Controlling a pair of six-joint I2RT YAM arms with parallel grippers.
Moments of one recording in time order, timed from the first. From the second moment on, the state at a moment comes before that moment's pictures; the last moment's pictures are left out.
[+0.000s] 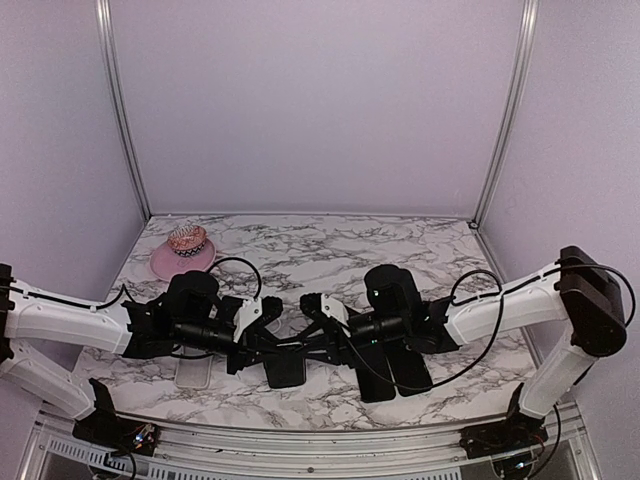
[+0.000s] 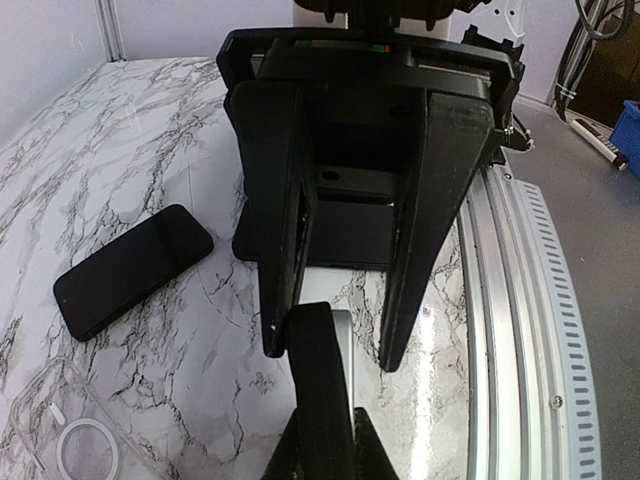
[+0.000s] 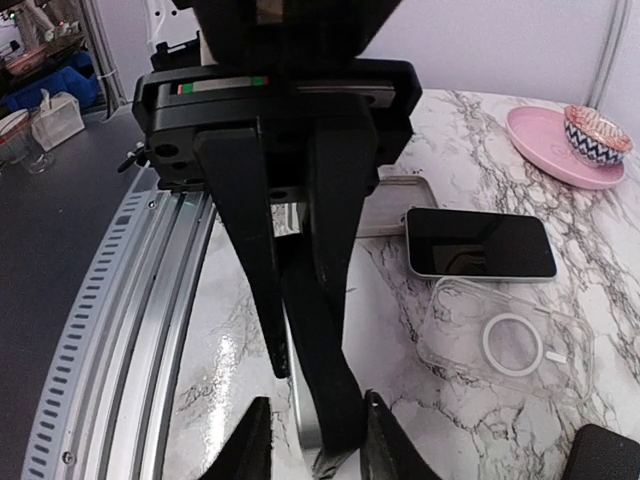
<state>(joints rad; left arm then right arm) -0.96 1.32 0.57 0.24 0.45 0.15 1.00 1.61 0.78 0.41 -0.57 -0.17</state>
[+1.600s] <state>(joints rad) -0.95 1.24 0.54 0.30 0.50 -0.02 0.95 1.63 0.72 0.53 -0.73 0.00</state>
